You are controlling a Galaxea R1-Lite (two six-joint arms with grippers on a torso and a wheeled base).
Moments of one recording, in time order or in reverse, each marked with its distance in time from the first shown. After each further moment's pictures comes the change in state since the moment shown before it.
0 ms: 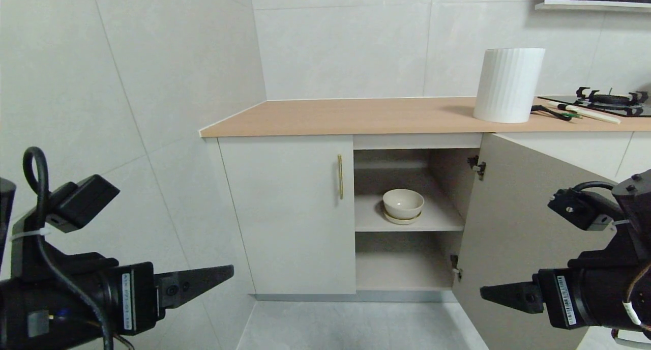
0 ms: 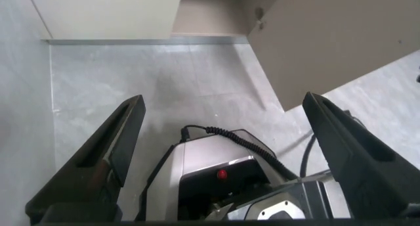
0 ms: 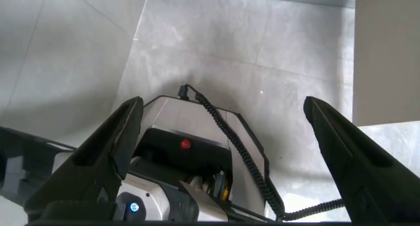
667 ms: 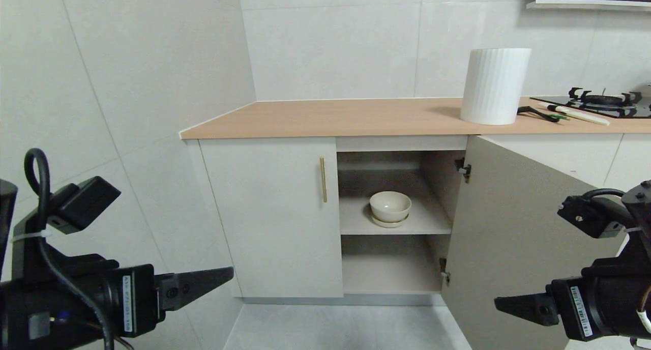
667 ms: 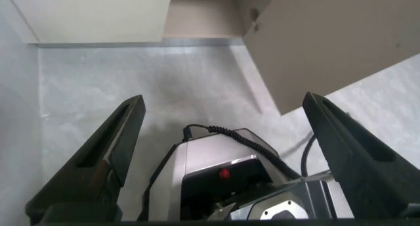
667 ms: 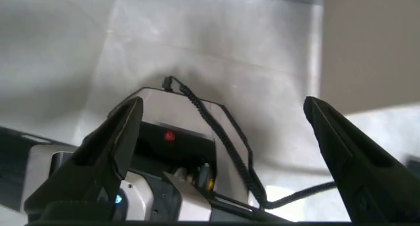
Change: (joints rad) left arm 0.000 0.001 0.003 0.000 0.004 0.009; right arm -0.001 -0.023 -0.002 0.081 -0.040 -0.041
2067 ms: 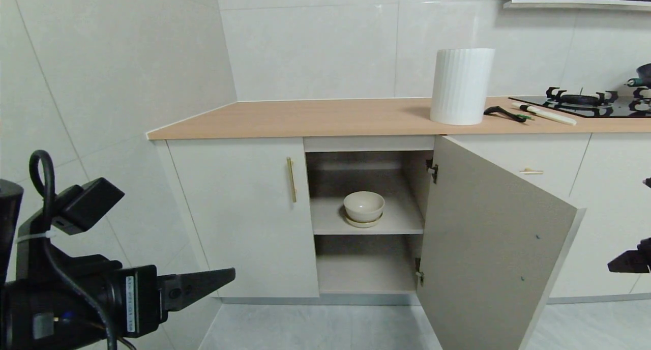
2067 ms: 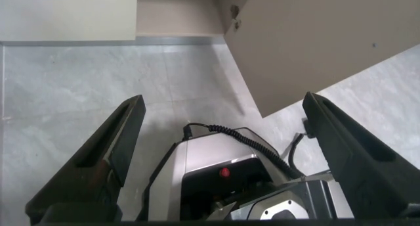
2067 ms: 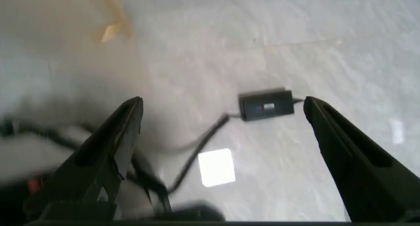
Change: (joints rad) left arm 0.000 0.003 0.004 -0.003 -0.006 -0.001; right arm -0.706 0.064 -0.117 0.129 -0.112 -0.428
